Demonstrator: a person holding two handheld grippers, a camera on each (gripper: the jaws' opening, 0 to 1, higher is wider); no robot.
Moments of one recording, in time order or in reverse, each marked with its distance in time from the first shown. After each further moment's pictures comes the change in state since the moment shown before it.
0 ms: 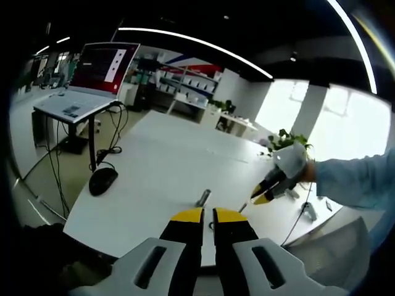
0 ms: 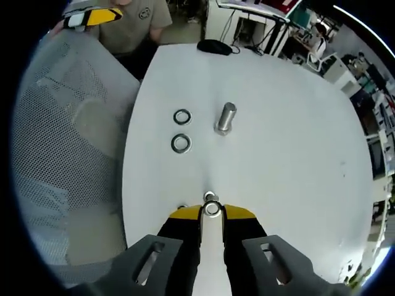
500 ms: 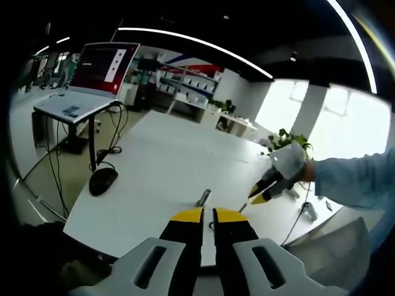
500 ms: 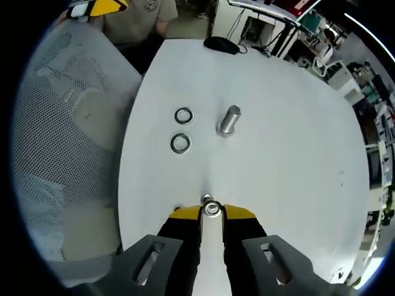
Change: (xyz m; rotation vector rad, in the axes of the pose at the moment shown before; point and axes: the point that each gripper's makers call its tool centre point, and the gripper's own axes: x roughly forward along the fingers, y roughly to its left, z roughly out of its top) left arm 0.000 0.000 0.000 0.001 0.001 0.001; right arm 0.010 -0.003 0.001 -0.058 0.033 -0.008
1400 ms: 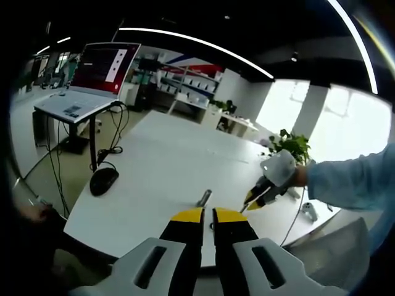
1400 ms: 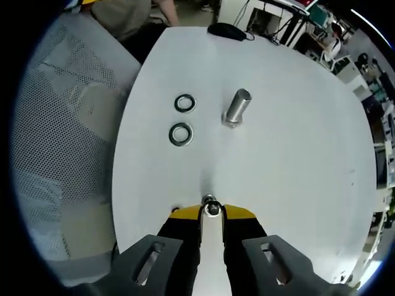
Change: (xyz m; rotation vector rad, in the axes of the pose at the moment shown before) left arm 0.000 0.002 0.001 -0.007 -0.010 0.006; right arm 0.030 0.004 -0.010 -0.003 0.054 0.053
